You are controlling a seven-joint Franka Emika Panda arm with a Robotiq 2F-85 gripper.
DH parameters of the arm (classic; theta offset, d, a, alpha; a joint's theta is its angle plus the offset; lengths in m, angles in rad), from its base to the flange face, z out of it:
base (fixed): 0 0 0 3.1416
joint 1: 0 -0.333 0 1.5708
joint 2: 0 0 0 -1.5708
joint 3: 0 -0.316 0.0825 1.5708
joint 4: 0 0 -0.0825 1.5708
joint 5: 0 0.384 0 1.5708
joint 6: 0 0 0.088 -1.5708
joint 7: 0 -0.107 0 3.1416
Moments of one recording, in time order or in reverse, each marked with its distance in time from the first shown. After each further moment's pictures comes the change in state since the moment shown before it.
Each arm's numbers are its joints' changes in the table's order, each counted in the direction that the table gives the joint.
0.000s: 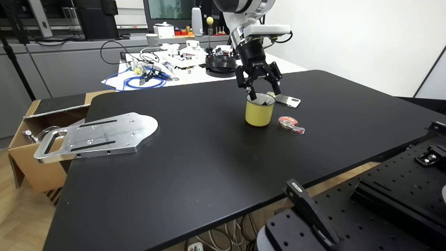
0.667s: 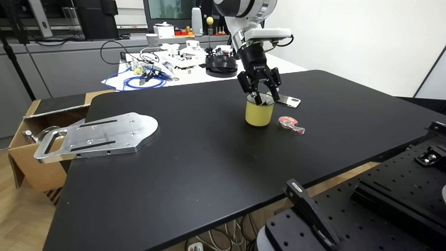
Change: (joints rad) arm 0.001 0.018 0.008 0.000 0.012 0.001 0.005
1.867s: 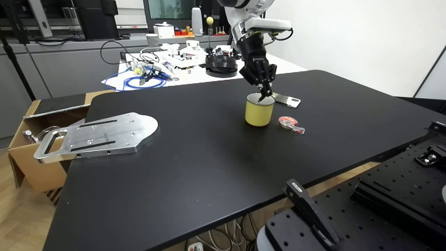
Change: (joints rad) arm 0.010 -0.012 0.001 -0.047 0.024 -0.066 0.046
